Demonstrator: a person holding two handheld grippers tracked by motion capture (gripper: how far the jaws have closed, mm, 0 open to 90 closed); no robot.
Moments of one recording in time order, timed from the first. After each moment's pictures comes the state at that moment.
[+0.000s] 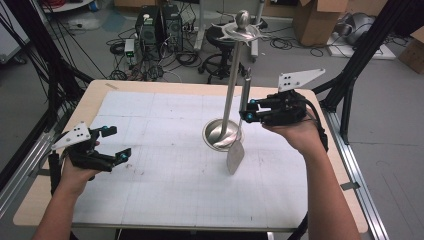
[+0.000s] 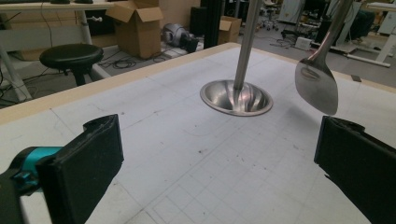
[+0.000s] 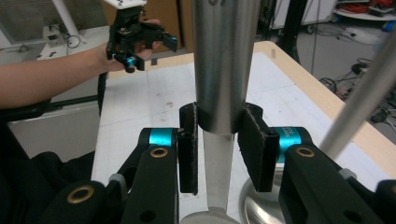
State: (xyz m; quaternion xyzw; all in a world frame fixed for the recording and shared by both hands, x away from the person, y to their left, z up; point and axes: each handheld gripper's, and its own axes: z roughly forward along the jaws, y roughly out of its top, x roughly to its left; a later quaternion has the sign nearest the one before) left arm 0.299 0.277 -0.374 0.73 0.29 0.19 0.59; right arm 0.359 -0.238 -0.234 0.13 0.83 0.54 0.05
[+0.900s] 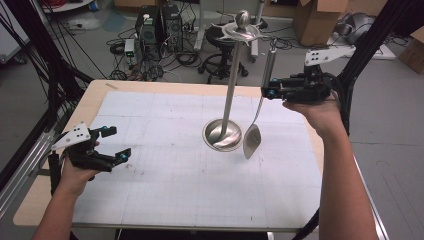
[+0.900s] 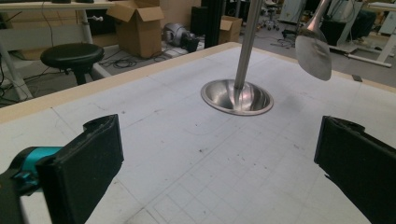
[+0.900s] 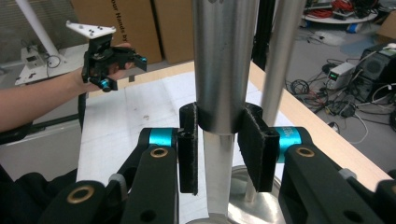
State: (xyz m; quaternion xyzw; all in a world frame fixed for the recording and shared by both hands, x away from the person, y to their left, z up) left arm 0.299 0.277 -0.374 0.73 0.29 0.19 0.59; right arm 0.387 -0.283 -0.202 0.18 0.81 0.55 0.07
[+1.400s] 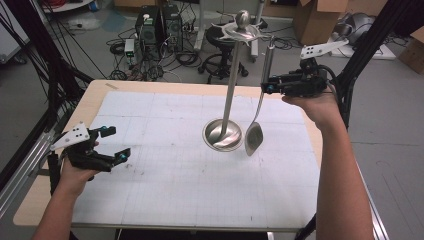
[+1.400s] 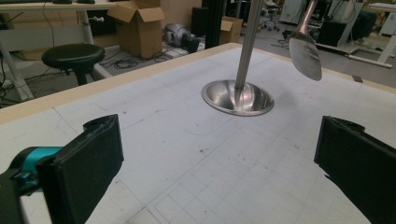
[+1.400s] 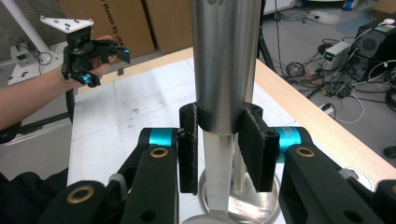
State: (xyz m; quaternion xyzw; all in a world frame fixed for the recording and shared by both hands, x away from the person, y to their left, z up) left arm 0.298 0.278 -0.374 0.73 0.29 0.19 0.60; right arm 0.409 -0.284 -0.204 0.21 0.82 0.53 0.05
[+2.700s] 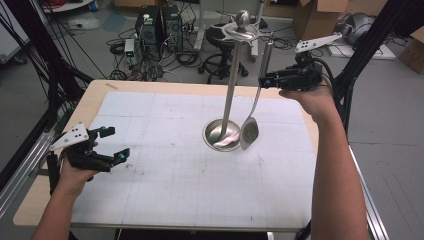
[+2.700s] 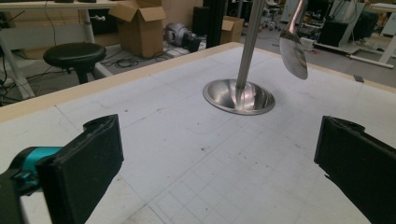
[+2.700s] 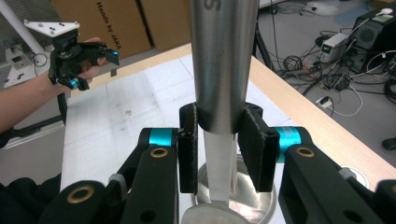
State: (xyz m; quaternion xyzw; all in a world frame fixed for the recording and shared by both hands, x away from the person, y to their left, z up) left arm 0.298 0.280 -0.375 0.73 0.29 0.19 0.59; right arm 0.428 -0.280 -0.203 0.22 0.82 0.52 0.05
